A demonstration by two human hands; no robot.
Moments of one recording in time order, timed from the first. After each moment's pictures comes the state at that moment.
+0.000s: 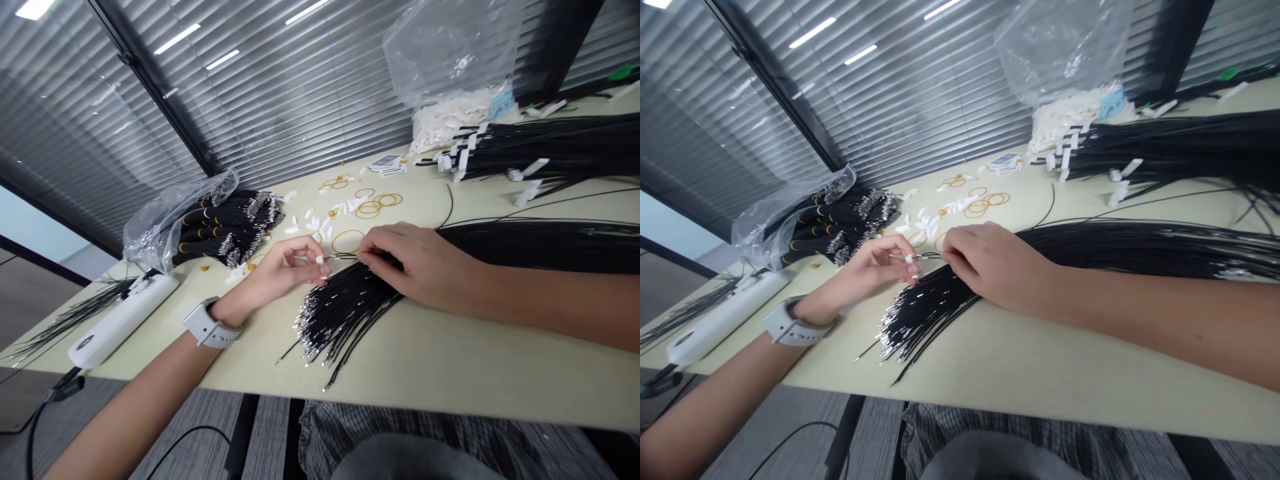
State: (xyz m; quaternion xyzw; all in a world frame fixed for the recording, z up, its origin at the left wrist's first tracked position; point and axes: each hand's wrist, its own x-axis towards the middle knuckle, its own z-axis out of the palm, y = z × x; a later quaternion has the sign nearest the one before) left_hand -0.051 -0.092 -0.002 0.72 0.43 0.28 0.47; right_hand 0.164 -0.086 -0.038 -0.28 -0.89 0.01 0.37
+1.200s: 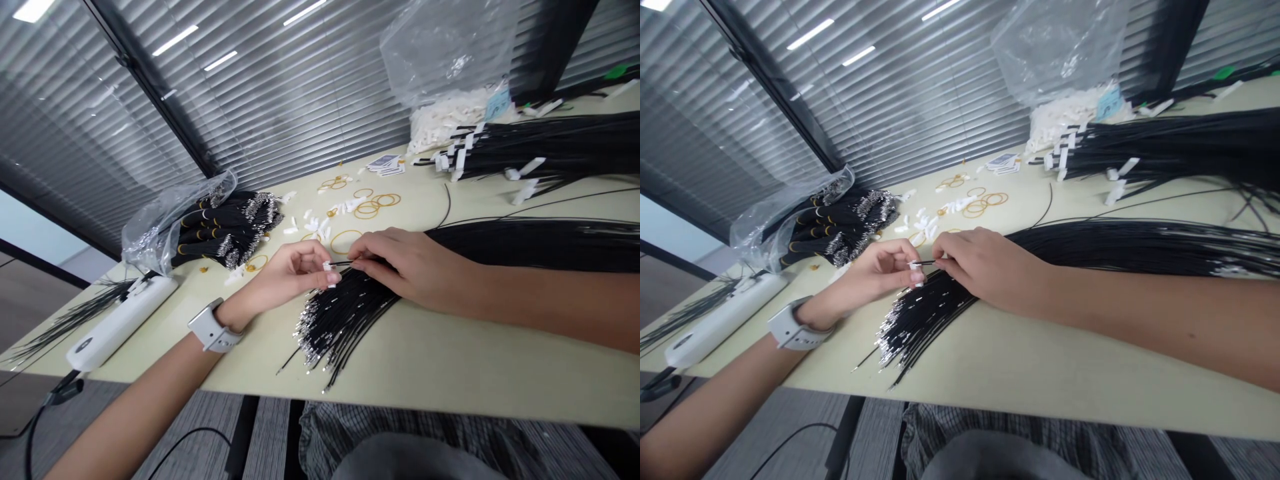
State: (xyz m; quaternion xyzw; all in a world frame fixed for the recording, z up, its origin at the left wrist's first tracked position) left_hand -0.046 -0.094 -0.004 0.73 0.40 0.26 0.49; right_hand 0.162 -0.088 -0.039 -0.27 -0.89 0.04 0.36
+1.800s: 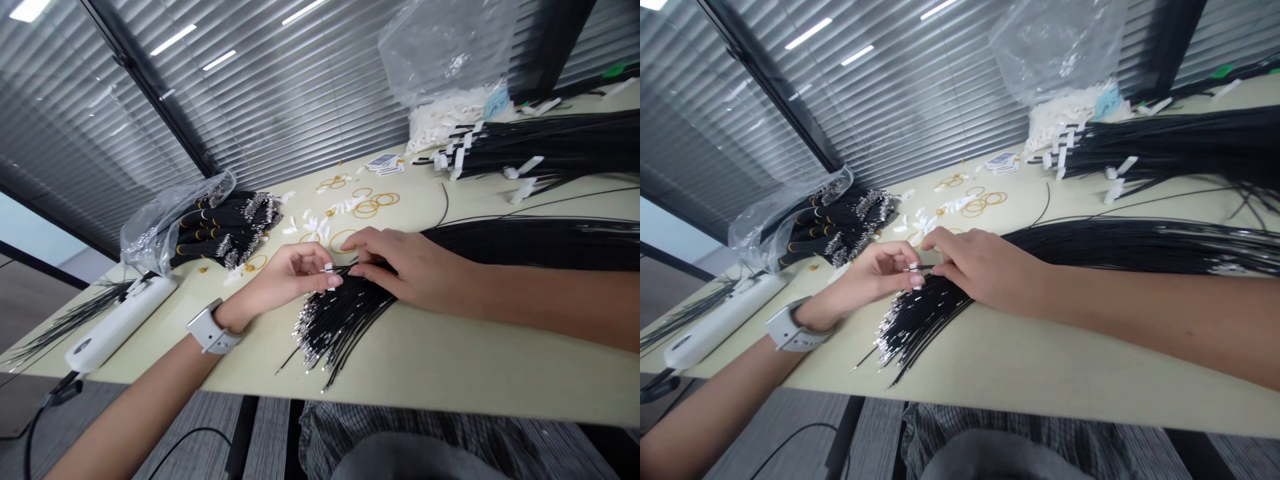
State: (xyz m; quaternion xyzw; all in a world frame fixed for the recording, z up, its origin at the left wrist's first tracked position) left_hand -0.046 -0.096 -0.004 0.74 0.39 0.25 0.49; right_hand 0.162 -0.090 -0.037 -0.27 -0.90 0.09 0.34
